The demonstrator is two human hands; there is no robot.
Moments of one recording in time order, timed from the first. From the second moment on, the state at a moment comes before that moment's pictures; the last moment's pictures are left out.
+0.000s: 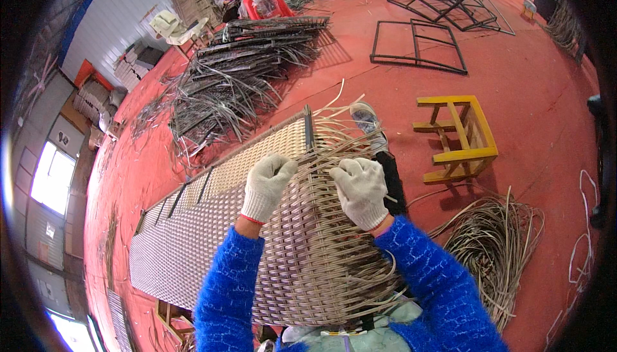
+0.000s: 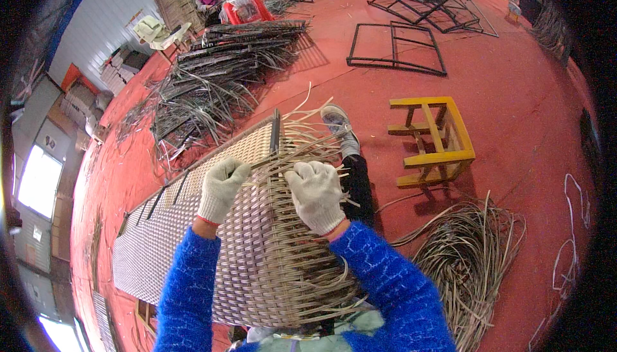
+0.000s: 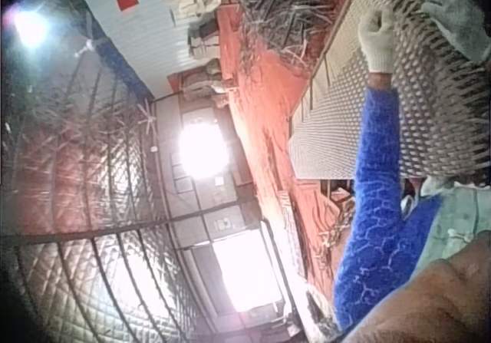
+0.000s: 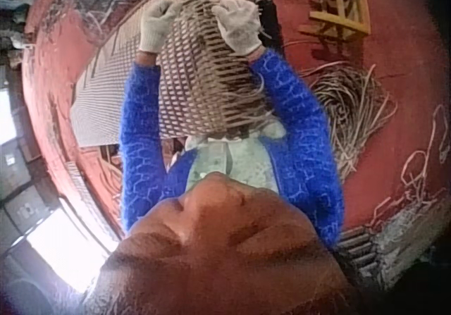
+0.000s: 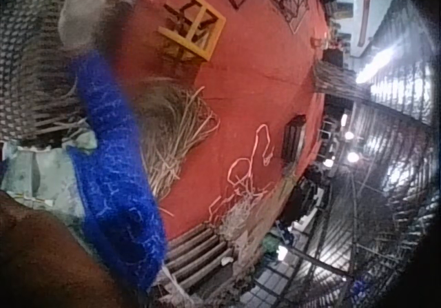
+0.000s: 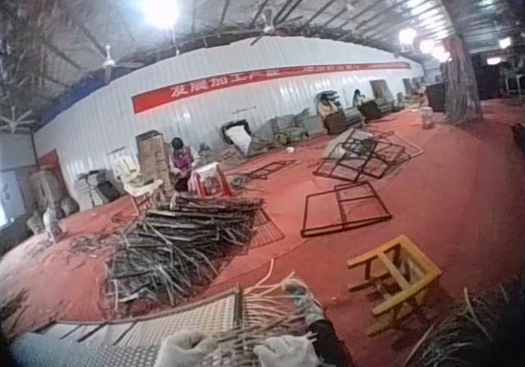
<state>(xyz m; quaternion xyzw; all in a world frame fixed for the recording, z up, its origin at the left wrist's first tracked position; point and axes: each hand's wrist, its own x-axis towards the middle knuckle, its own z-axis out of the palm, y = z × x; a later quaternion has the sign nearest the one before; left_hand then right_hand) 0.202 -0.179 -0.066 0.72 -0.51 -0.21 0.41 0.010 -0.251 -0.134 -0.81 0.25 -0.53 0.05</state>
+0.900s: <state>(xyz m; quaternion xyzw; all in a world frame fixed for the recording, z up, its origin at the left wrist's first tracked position) 0.167 -0.227 -0.088 0.76 -0.64 0.01 -0.10 0.035 -0.310 -0.220 -0.93 0.17 -0.12 0.31</state>
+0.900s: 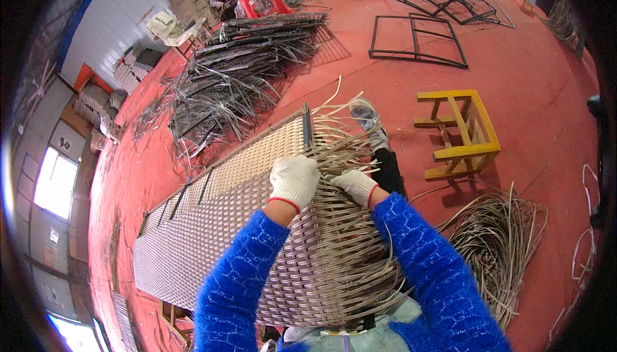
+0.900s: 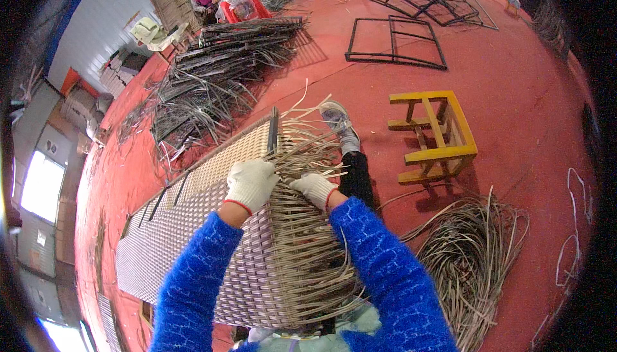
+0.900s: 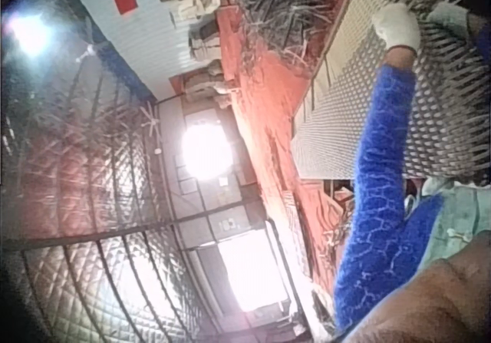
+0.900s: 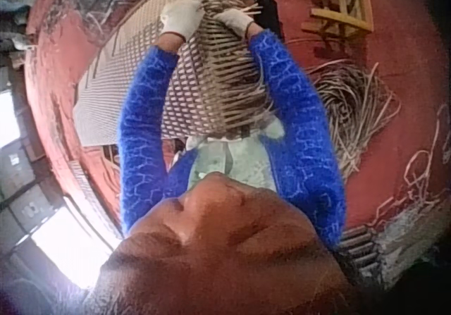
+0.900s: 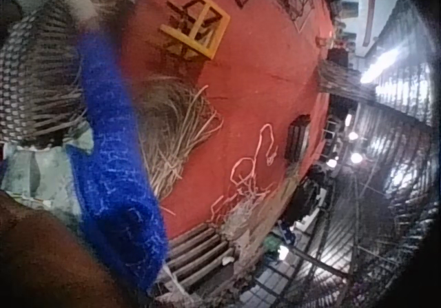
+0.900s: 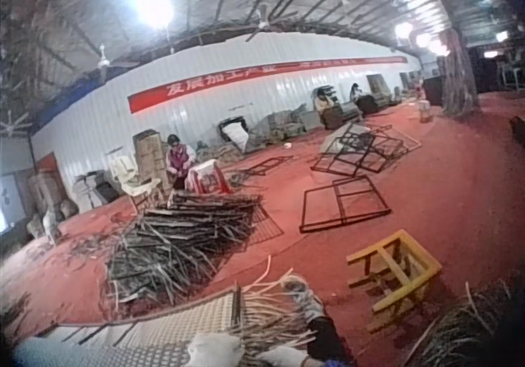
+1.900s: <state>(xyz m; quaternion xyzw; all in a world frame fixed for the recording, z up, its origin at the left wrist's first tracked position) 0.201 -0.193 -0.063 0.75 -0.57 -0.10 0.32 0.033 -0.278 -0.167 -0.84 0.33 -0.31 0.29</state>
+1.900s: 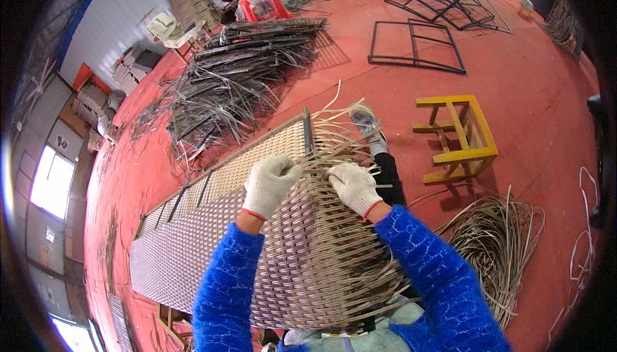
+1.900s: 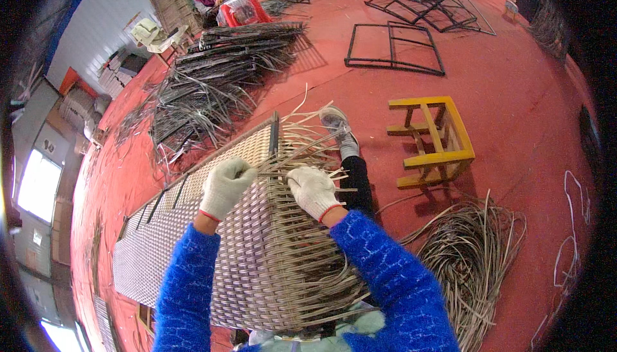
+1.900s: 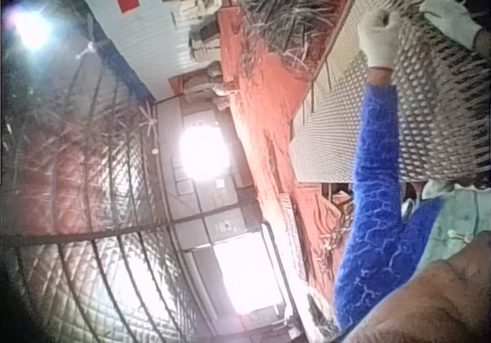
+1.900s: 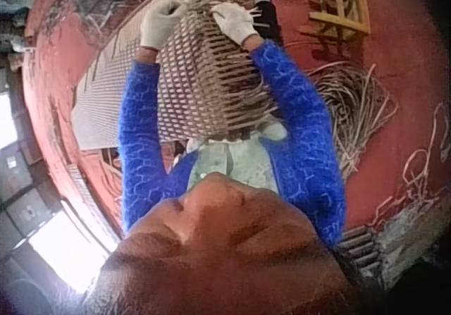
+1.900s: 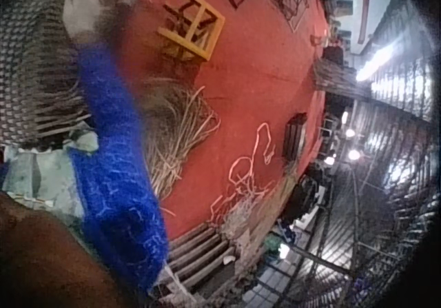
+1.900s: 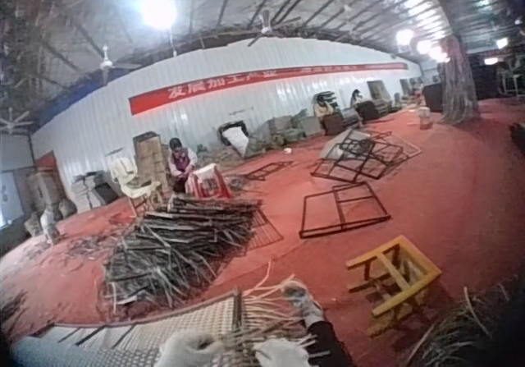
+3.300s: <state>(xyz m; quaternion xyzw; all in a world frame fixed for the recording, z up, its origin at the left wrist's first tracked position) 0.187 -0.211 -0.063 0.80 -0.54 -0.16 0.19 0.033 -0.309 -0.181 -0.82 0.31 -0.15 0.45</state>
